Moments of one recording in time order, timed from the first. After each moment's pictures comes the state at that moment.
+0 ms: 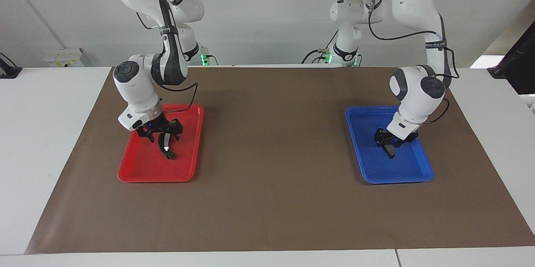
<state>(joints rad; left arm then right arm) -0.07 0.25 0.06 -2.12 0.00 2.40 0.11 0.05 0.14 -0.05 -2.25 0.05 2.46 -0.09</state>
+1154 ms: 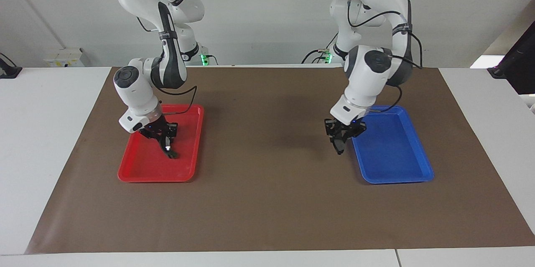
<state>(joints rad) -0.48 0.21 0.04 -1.94 -0.08 2.28 -0.25 0.04 0.15 -0.05 -2.27 0.05 2.45 -0.09</state>
